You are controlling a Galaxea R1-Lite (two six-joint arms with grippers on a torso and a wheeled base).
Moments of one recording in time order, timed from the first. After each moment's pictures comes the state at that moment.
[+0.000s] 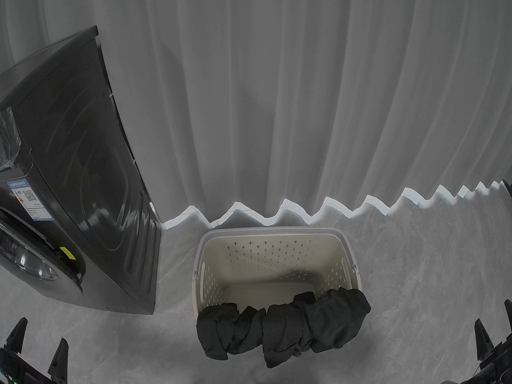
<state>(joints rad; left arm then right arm) 0.00 0.02 -0.02 0.00 0.00 -0.01 0.00 0.02 -0.02 -0.01 0.00 -0.01</state>
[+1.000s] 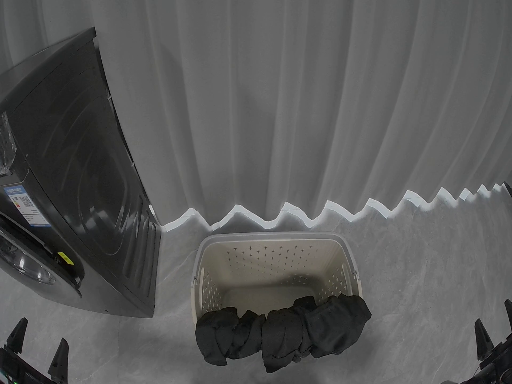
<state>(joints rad) 0.00 0.02 -0.02 0.00 0.00 -0.01 0.00 0.02 -0.02 -0.01 0.00 -0.01</state>
